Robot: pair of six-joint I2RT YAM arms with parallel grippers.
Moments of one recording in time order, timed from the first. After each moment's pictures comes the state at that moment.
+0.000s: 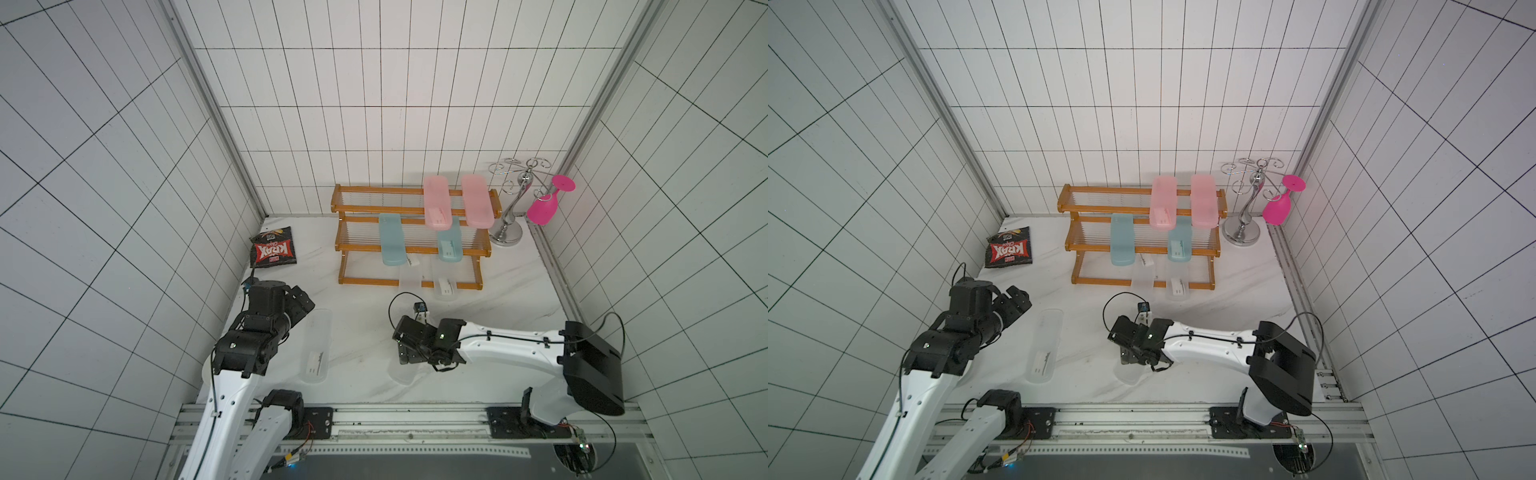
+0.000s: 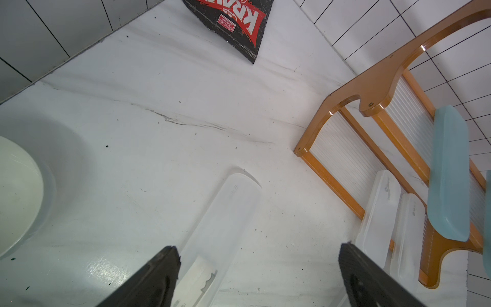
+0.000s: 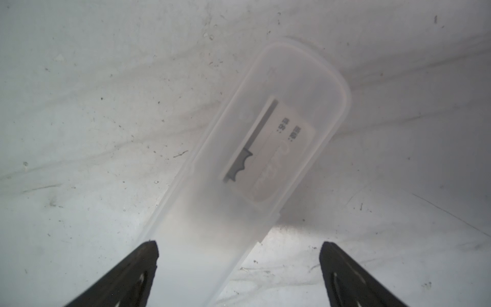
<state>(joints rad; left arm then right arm) -0.11 0.72 0.89 -0.98 -0.12 -0.80 1.23 1.54 0.95 -0.67 0.27 0.97</state>
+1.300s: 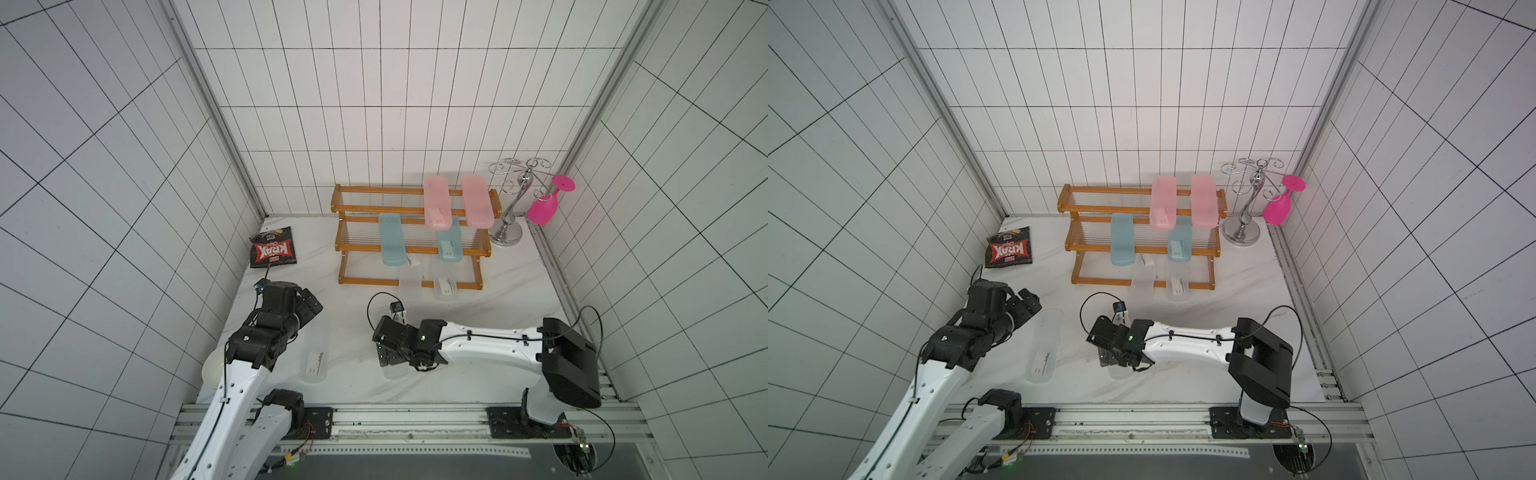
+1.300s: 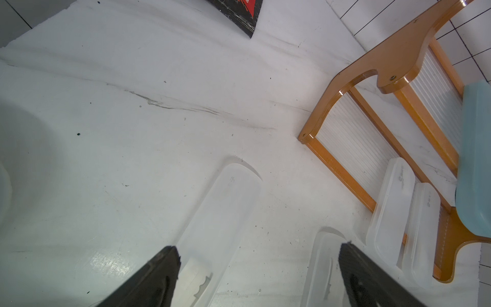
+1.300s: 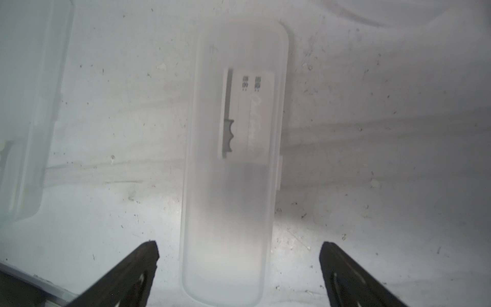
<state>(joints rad) -0.16 0.76 0.80 -0.89 -0.13 -0.83 1.37 1.68 1.11 -0.63 0.28 0.93</state>
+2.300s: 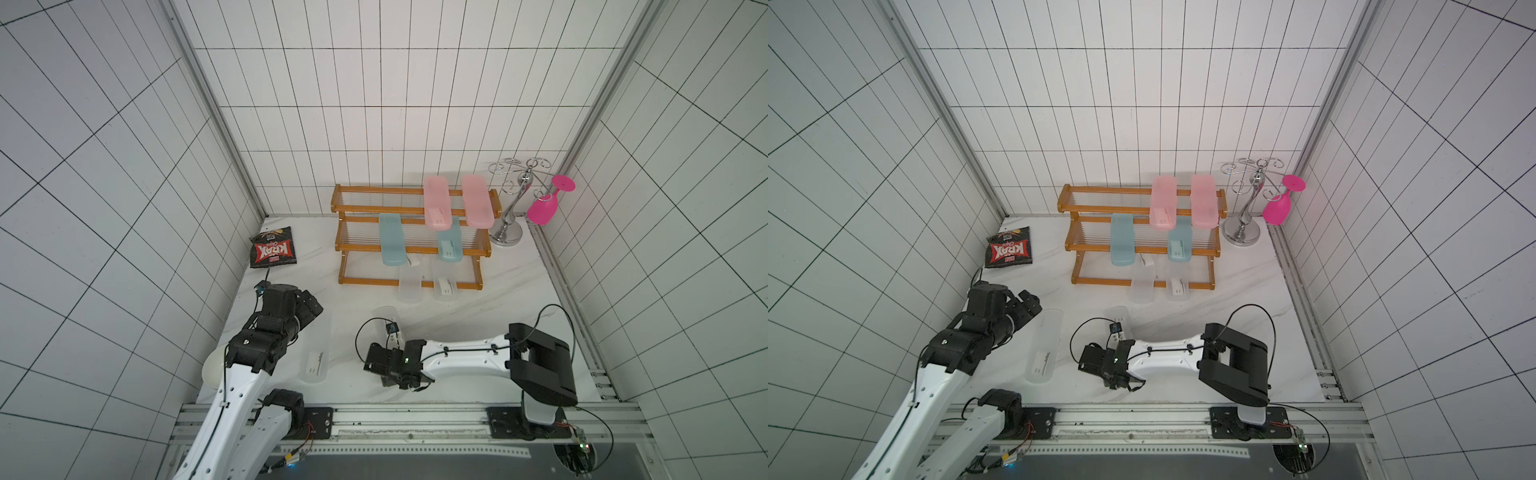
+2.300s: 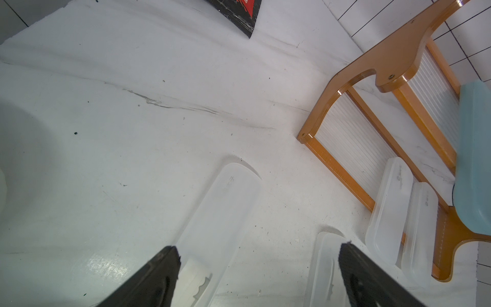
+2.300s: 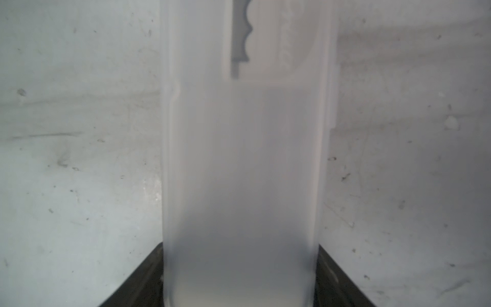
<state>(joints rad) -0.17 0.73 0.78 -0.88 -0.13 -0.84 1.45 1.81 1.12 -0.67 0.32 1.03</state>
